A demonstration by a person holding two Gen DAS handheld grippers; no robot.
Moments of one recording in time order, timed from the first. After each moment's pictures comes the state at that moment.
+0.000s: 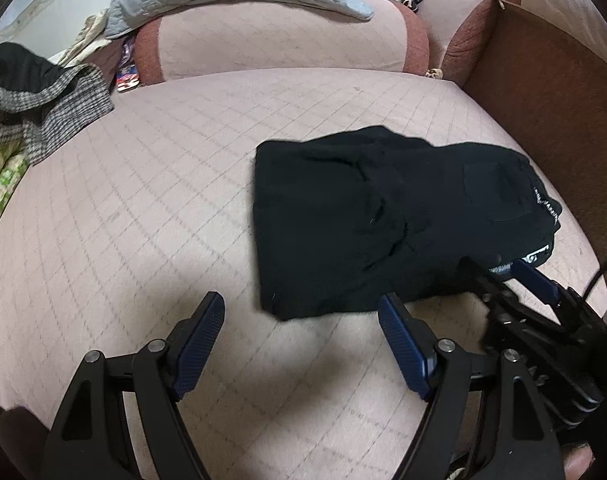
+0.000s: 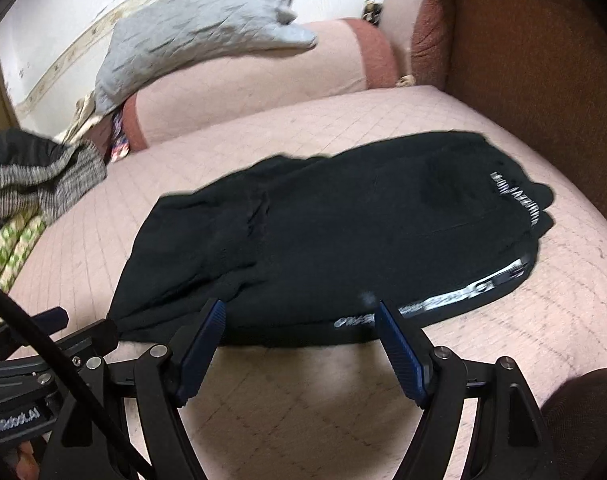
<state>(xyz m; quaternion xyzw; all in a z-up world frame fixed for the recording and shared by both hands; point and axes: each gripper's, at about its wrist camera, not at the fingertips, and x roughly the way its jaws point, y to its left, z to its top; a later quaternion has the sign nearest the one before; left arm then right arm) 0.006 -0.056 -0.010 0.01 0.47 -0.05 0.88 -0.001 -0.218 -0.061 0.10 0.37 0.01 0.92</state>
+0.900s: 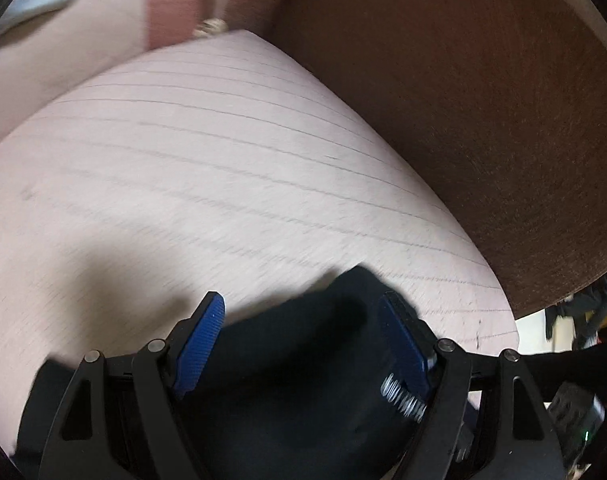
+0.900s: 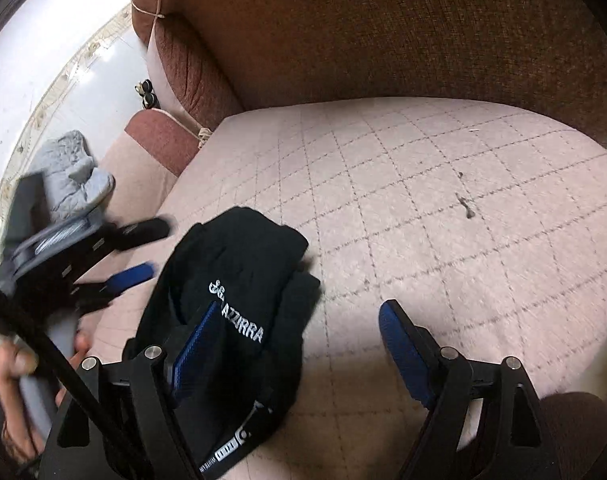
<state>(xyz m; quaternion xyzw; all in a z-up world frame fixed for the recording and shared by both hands) 0.232 -0.337 -0.026 0.05 0.56 -0.36 0.75 -0.009 -0.428 -0.078 0.40 0.30 -0.18 0.84</state>
